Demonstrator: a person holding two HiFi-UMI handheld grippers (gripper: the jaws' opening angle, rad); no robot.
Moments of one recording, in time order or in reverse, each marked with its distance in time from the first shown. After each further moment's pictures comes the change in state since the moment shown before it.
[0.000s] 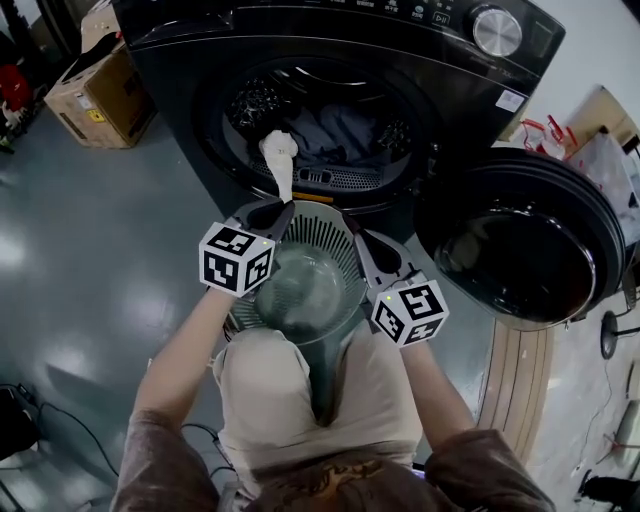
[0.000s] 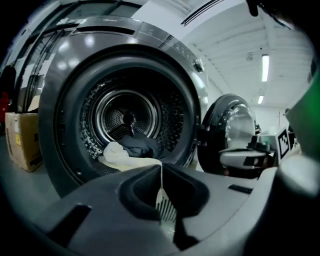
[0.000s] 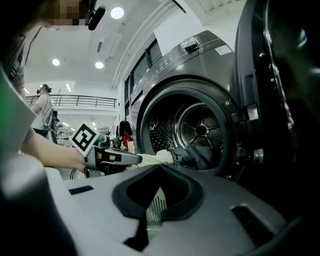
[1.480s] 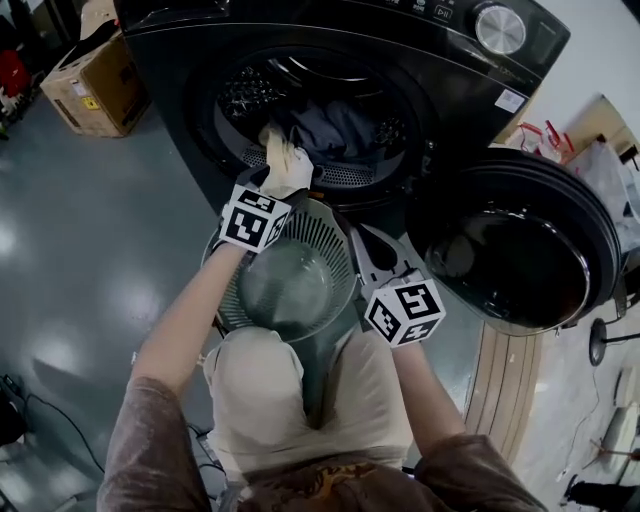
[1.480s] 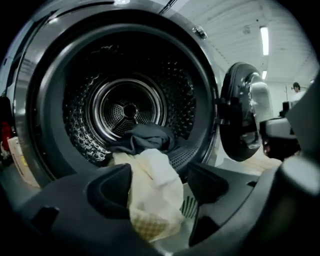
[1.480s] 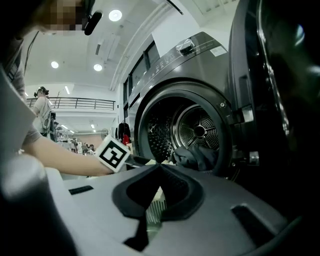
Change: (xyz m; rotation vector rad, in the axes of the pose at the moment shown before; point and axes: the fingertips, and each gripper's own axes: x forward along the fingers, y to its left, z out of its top) left arm 0.074 0.036 -0.023 0.149 0.132 0.108; right arm -0.005 -0.009 0.005 0.022 -0.016 -0.005
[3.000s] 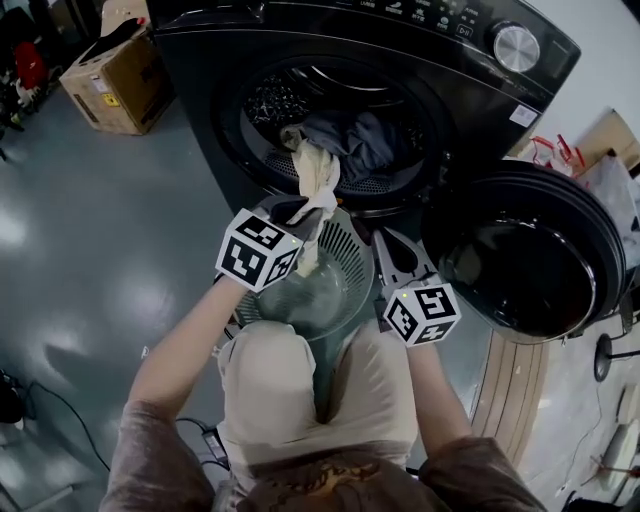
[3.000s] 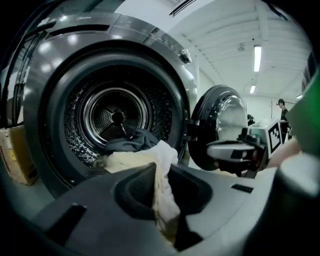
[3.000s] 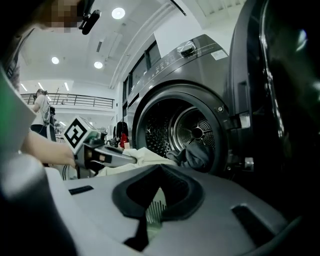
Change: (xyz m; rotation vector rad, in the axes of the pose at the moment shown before) left arm -0.079 -0.056 0.029 -0.044 -0.058 -0.167; right arm -0.003 -0.010 0.004 -0.029 0.000 -0.031
